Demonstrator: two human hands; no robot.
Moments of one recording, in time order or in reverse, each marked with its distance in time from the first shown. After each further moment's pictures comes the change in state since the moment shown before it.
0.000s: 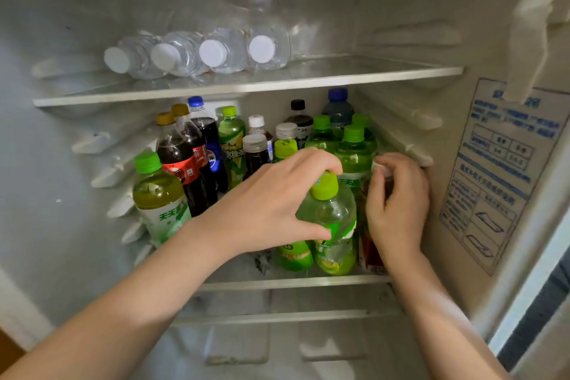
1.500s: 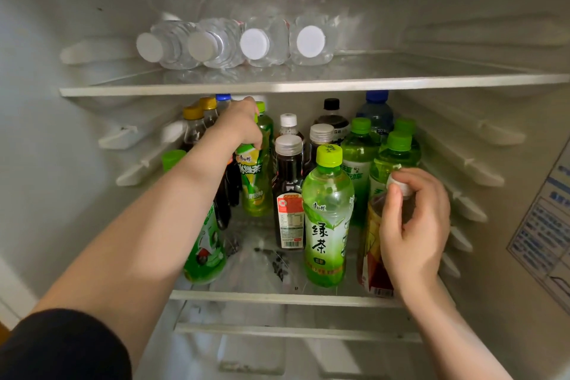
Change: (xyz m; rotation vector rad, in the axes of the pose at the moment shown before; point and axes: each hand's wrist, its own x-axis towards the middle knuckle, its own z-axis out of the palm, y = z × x) left_hand 0.068 -0.188 -0.038 0.143 0.061 -0.873; right_hand -0.018 -0.022 0.032 0.145 0.013 0.016
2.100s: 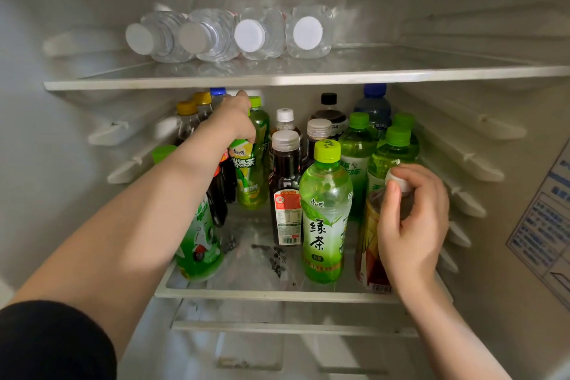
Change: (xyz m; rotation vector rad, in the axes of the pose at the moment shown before) left_hand 0.008 -0.003 0.003 0.060 -0.002 -0.018; right_hand -0.001 0.001 0.002 -0.012 0.029 -0.035
